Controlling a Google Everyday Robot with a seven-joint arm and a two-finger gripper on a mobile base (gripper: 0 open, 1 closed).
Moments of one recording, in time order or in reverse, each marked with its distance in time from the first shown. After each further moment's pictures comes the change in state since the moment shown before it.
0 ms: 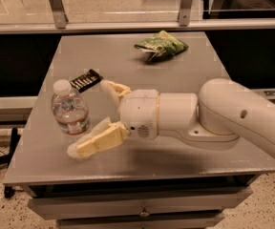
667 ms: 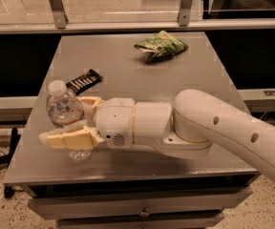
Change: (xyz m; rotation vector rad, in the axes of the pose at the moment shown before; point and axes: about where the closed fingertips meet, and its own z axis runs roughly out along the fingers) arm -0.006 0.026 0.045 -0.074 -0.089 0.048
